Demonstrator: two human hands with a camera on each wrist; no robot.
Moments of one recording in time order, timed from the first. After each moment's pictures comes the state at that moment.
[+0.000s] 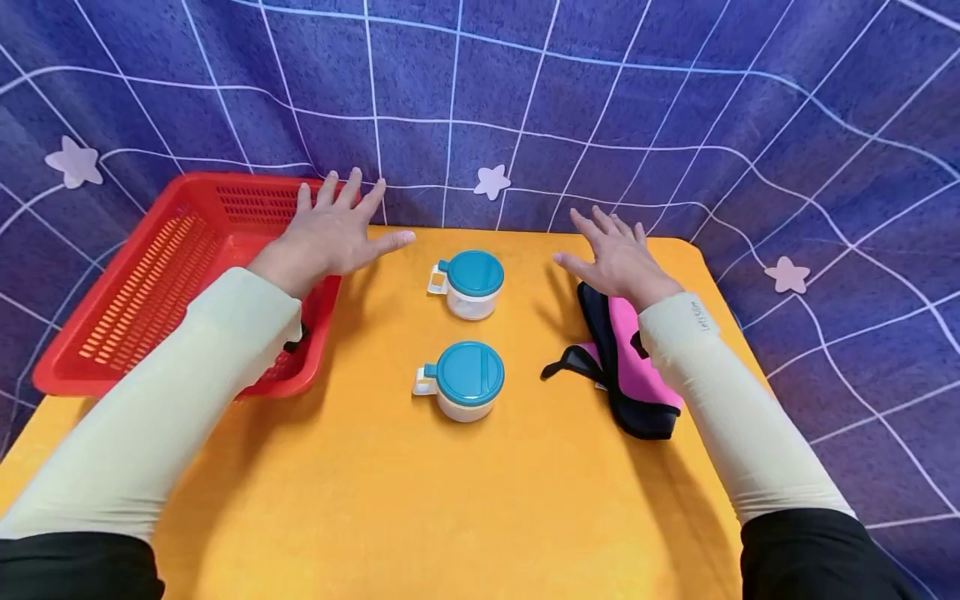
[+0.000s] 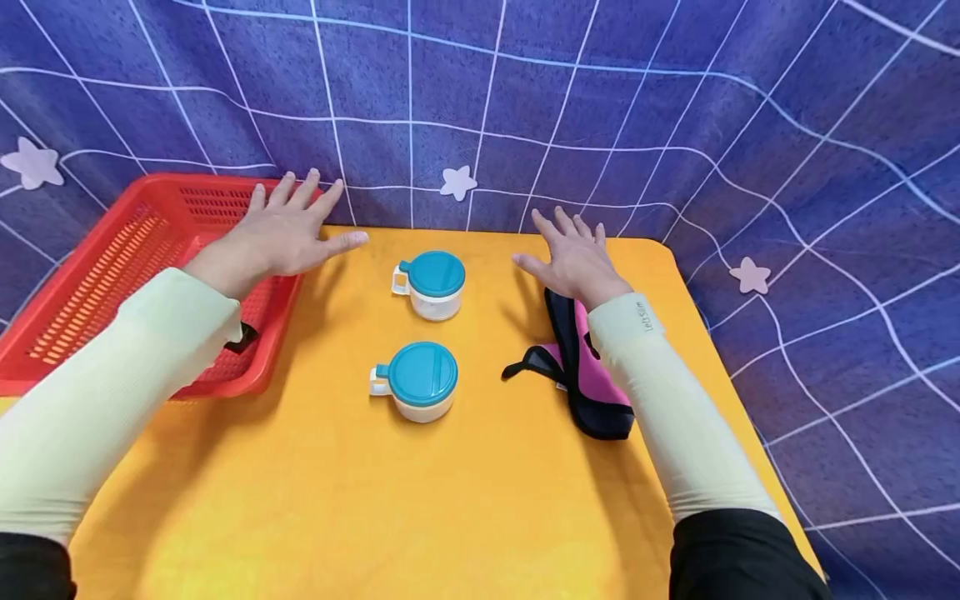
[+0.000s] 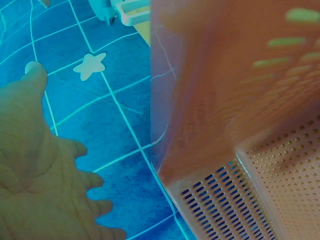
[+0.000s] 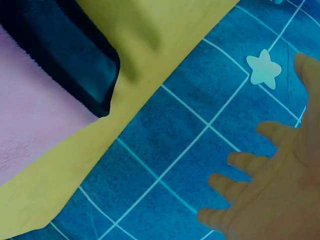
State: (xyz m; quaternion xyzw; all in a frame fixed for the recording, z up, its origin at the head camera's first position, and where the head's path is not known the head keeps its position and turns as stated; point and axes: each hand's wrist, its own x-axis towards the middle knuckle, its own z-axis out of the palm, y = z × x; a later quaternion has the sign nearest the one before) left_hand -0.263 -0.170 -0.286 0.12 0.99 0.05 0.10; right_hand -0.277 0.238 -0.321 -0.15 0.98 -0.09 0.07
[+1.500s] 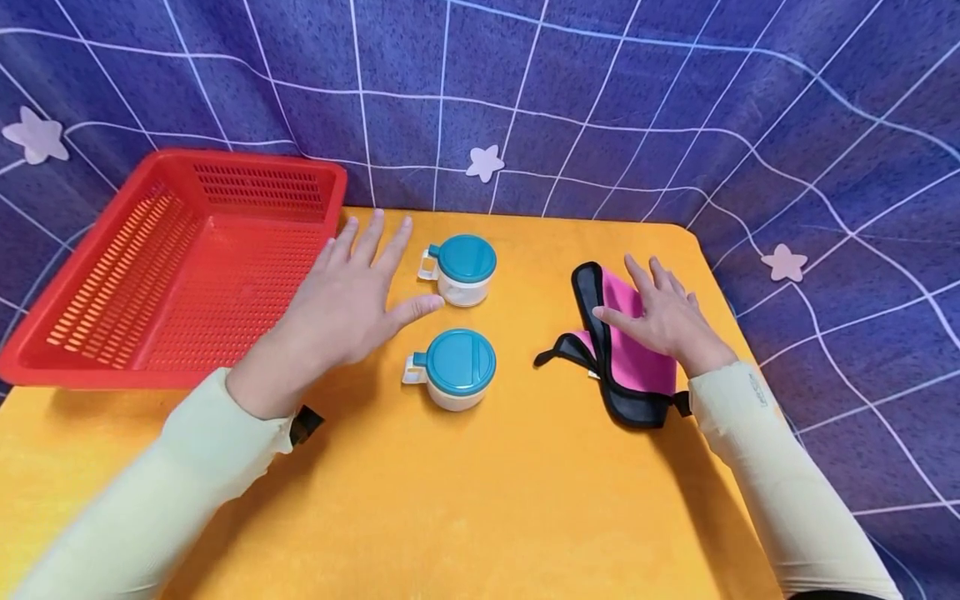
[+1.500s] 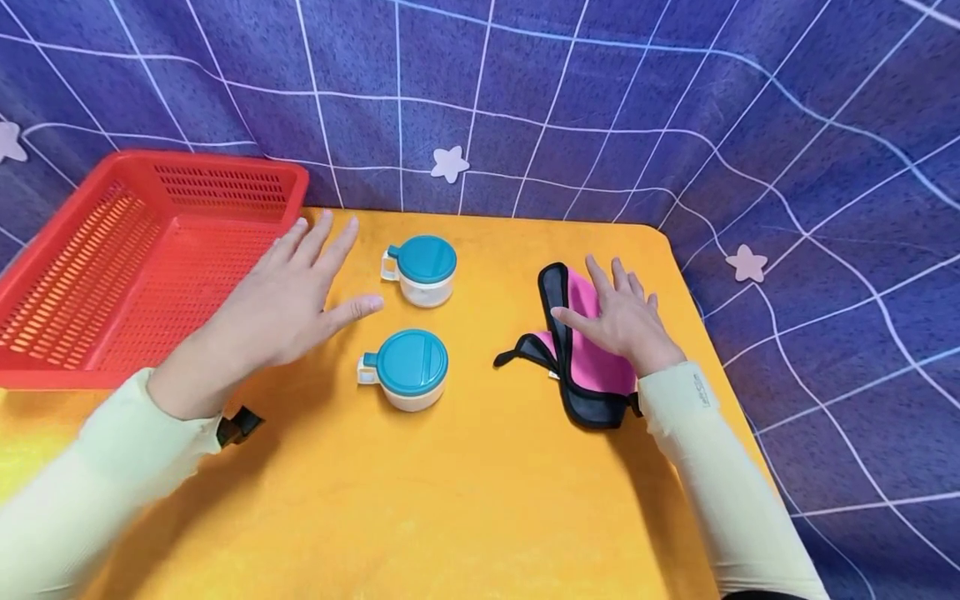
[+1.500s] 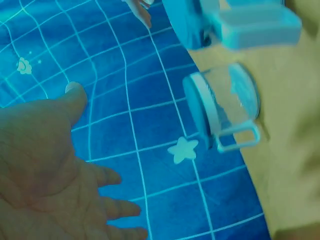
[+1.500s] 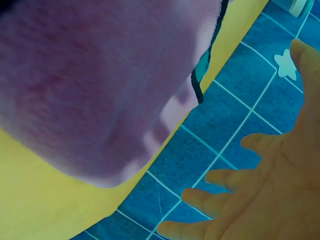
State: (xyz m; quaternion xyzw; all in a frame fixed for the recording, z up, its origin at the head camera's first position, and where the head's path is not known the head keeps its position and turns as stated) left_hand -0.156 -0.119 -0.299 0.18 0.98 0.10 0.01; right_hand -0.206 0.311 -0.369 -0.06 0.98 -0.14 0.10
